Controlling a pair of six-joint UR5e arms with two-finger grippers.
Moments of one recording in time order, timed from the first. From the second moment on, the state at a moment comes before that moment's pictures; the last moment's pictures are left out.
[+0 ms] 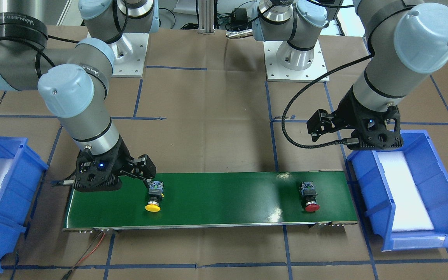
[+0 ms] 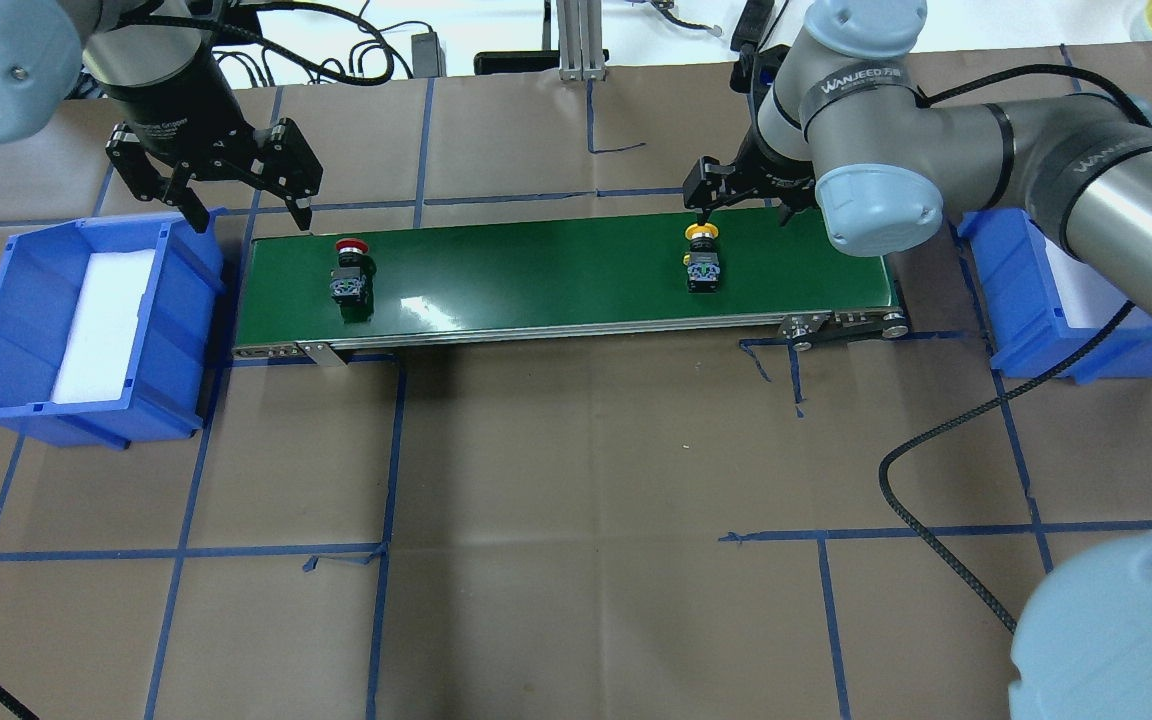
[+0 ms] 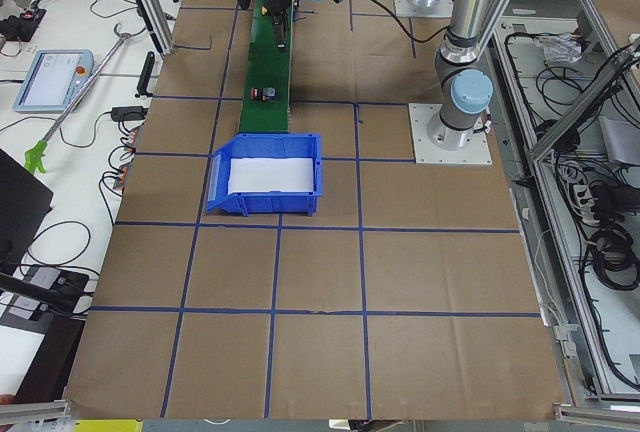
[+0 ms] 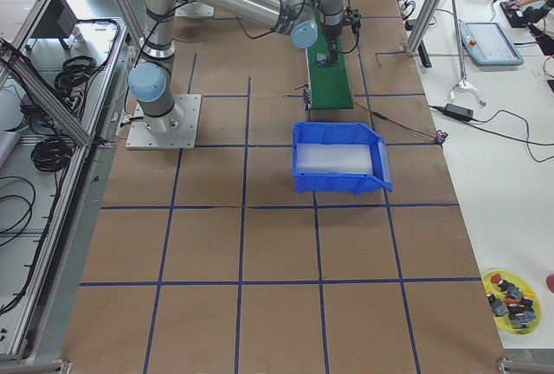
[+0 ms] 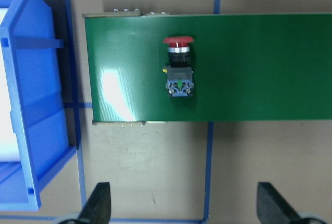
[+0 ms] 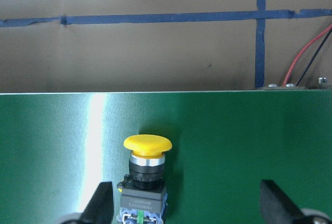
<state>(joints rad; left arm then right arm) -1.51 -1.73 -1.45 -1.62 1.61 0.07 1.63 -1.17 1.64 -2.20 -1.46 0.06</state>
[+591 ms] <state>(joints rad) -1.54 -1.71 -1.45 -1.63 1.60 0.06 1.63 -1.11 1.63 -2.19 -1.47 0.06</state>
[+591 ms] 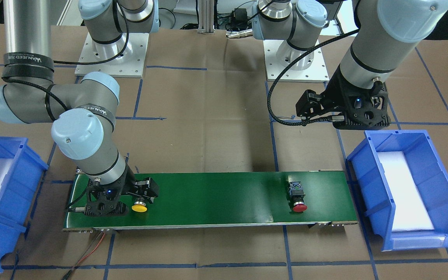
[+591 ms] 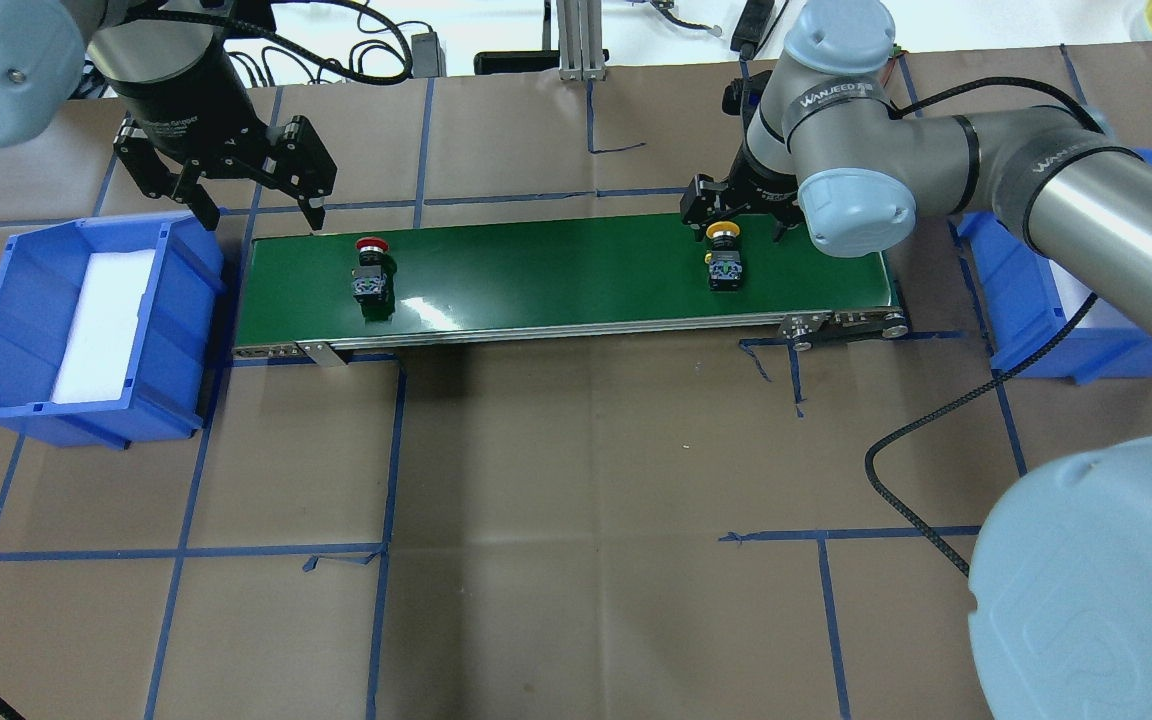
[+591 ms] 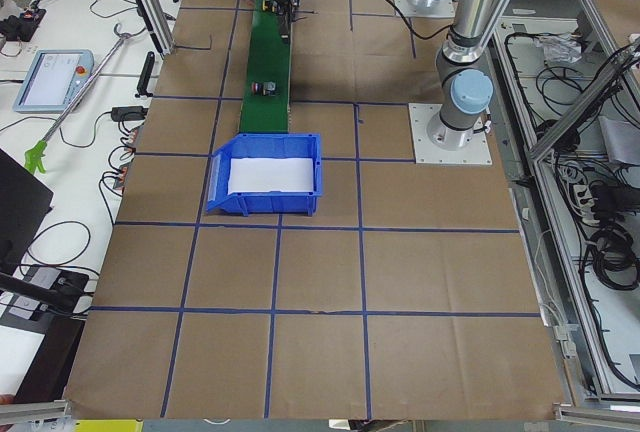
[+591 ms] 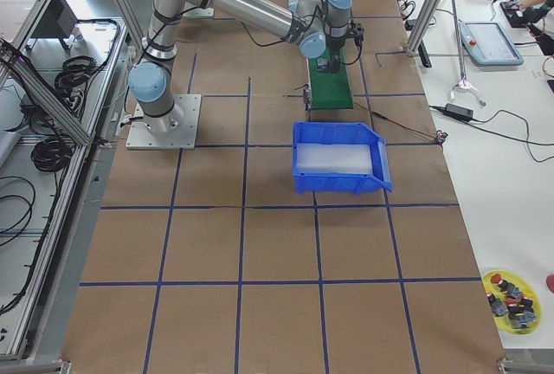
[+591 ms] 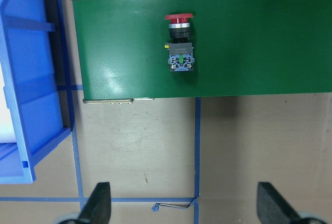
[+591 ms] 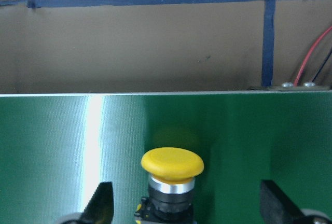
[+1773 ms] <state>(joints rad) -1.54 -1.70 -1.45 -1.62 1.59 0.06 1.59 -1.15 1.54 -2.03 -1.59 0.01</state>
